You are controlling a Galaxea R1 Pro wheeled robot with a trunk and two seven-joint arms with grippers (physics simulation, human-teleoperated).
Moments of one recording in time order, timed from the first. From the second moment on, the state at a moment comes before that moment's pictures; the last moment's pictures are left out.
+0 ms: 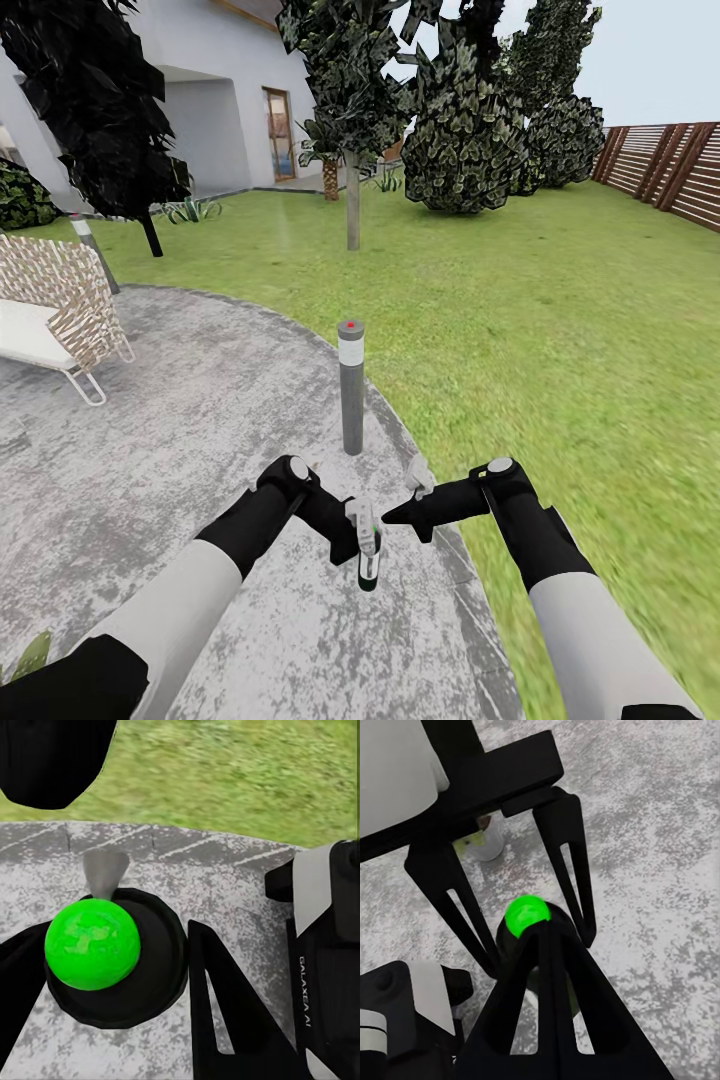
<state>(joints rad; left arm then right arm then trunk) -0.86 -0.11 -0.40 -0.79 -0.61 0.29 -1.32 -0.74 0.03 -0.01 -1.00 0.55 0.42 1.43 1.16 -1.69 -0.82</state>
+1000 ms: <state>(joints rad) -0.86 -0.13 -0.40 -0.79 -0.61 0.29 -1.32 -0.74 0.03 -0.01 -1.00 0.55 0.42 1.43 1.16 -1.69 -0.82</state>
